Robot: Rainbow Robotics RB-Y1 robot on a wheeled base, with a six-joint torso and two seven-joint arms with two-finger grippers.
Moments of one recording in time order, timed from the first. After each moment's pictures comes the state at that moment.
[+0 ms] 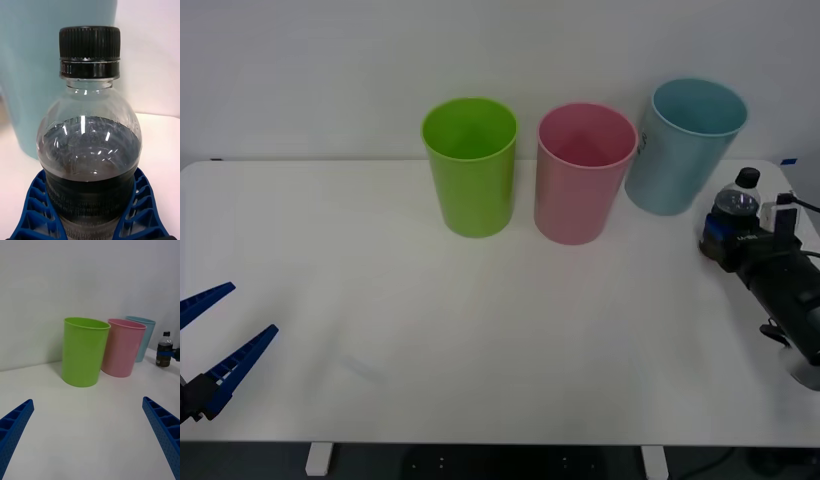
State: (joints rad) right arm -0.36 -0.40 -0.27 -0.90 0.99 -0.42 0.43; left arm 0.35 0.40 0.52 -1.66 -0.96 -1.22 0.00
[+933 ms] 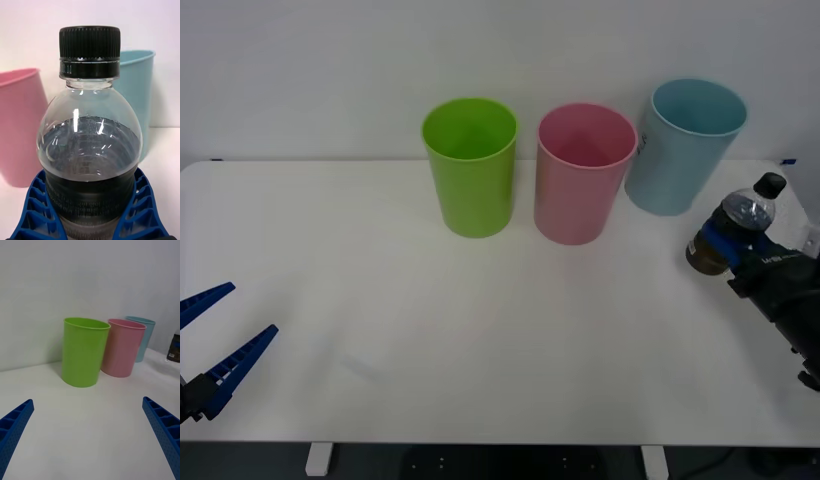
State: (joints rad) right arm 0.03 -0.44 -0.20 -1.49 1.00 -0.54 0.03; left arm 0.35 0.40 0.52 -1.66 -0.96 -1.22 0.00
